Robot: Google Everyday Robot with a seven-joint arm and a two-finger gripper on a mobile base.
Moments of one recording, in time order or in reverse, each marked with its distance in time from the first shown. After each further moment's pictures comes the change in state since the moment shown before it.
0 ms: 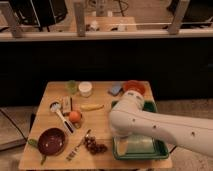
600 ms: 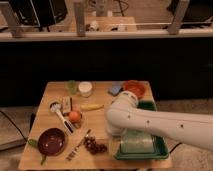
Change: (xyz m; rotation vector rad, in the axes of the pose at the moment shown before) arm -0.015 -0.011 0.020 -0.040 -0.076 0.219
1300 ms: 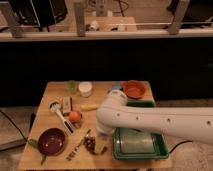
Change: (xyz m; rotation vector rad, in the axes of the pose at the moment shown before) arm -0.056 0.000 0.008 0.009 -0.020 0.250
